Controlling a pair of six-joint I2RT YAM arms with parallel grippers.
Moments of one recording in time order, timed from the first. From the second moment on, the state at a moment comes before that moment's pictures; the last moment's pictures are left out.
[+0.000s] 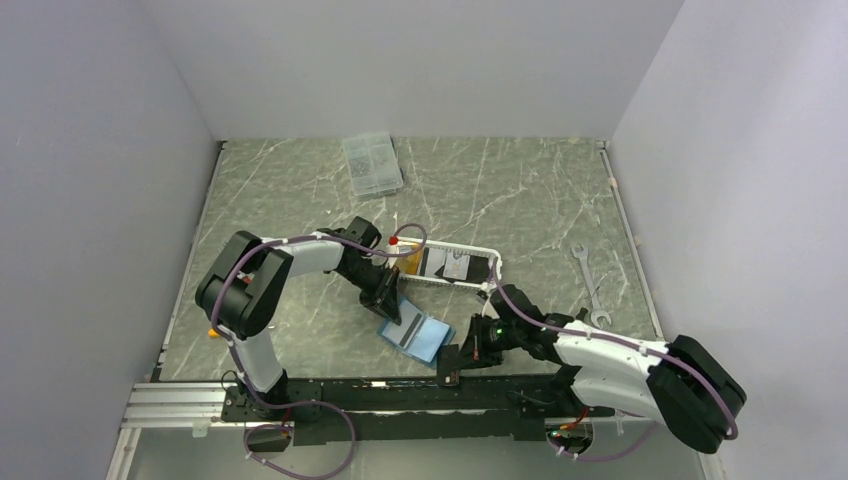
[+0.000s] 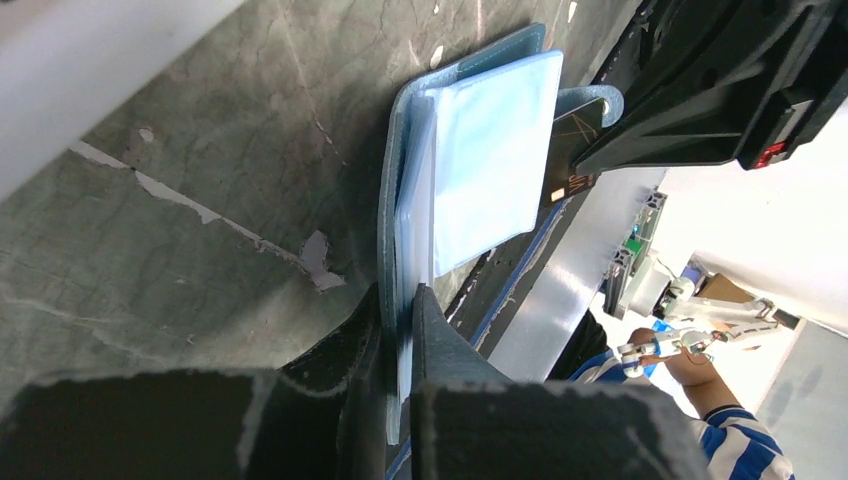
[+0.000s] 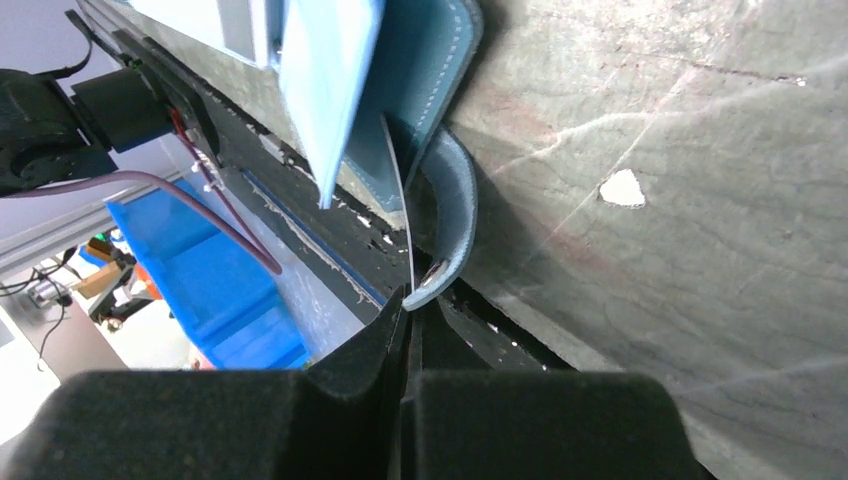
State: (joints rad) left arm -0.52 1.78 0.94 -0.52 0.86 -0.12; right arm 0.77 1.07 0.23 -0.07 -0.51 1.01
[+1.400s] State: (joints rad) left arm -0.49 1.78 0.94 -0.52 0.85 -0.12; right arm 0.74 1.01 0.29 -0.10 -0.61 0.92
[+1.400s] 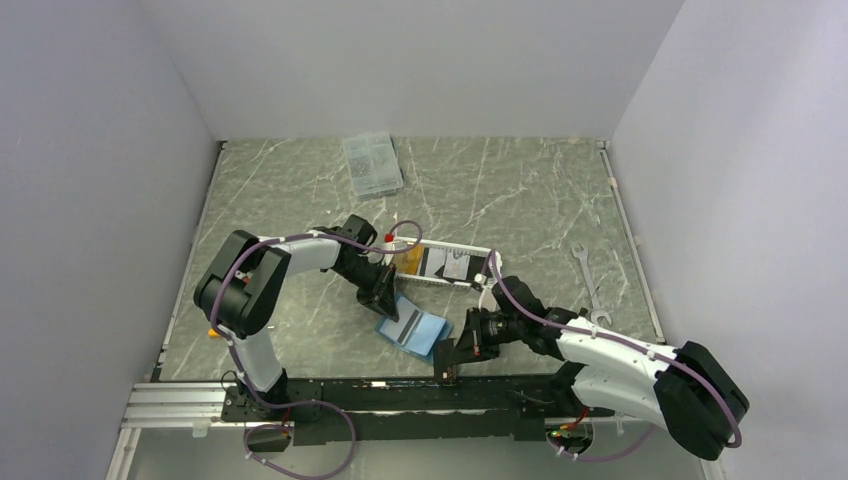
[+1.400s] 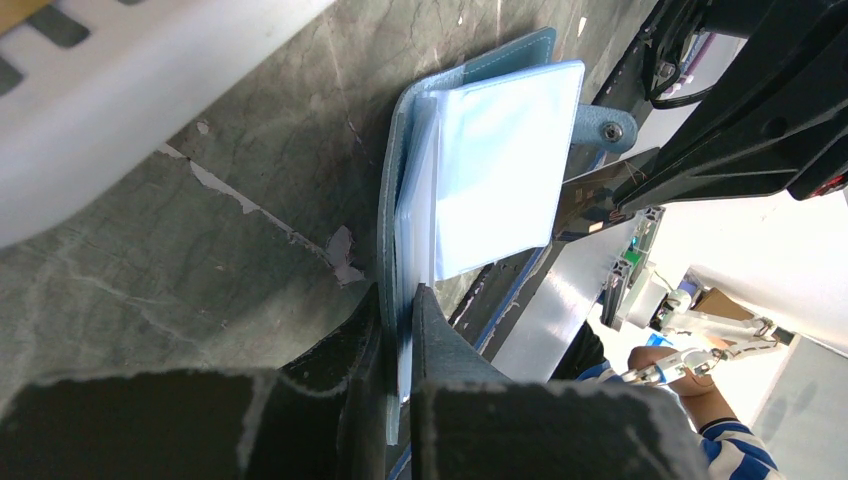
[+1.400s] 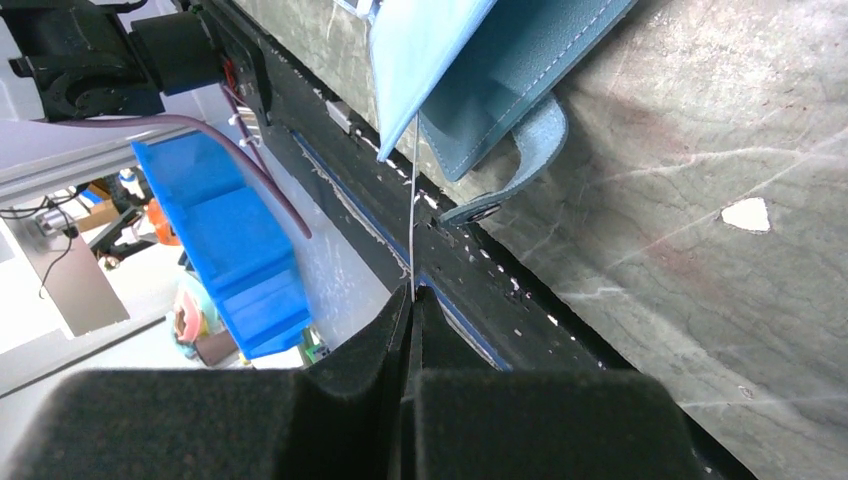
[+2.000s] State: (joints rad) left arm -0.49 1.78 0.94 -0.52 0.84 -0.12; right arm 0.74 0.99 0.33 -0.10 -0.61 0.92
